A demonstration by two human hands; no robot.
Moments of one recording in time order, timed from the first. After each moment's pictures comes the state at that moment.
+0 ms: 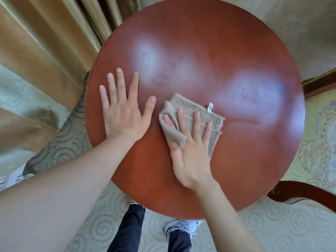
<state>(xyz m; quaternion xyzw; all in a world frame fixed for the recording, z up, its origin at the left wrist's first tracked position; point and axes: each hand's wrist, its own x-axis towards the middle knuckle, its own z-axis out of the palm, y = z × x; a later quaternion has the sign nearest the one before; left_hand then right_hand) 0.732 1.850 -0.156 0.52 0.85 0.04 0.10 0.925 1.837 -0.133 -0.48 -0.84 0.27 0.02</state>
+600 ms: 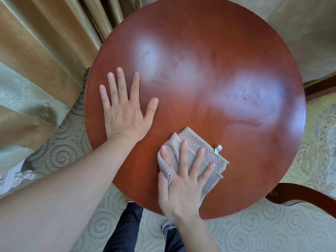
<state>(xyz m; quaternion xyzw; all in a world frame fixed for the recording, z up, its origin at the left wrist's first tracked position) 0.733 1.850 -0.161 0.52 0.85 0.04 0.08 0.927 1.752 -0.140 -0.57 -0.79 0.22 -0.06</state>
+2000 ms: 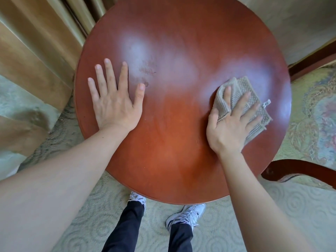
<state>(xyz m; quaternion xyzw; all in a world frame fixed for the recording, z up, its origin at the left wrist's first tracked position) 0.733 1.846 -0.159 0.51 0.85 0.06 0.09 0.993 1.880 -0.154 -0.73 -0.67 0.10 -0.03</state>
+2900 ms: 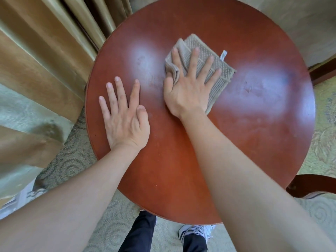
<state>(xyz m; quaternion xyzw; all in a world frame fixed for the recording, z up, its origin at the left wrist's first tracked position) 0.732 1.845 -0.163 0.52 0.85 0.05 0.08 0.840 1.962 -0.151 -0.64 -0.76 0.13 -0.01</state>
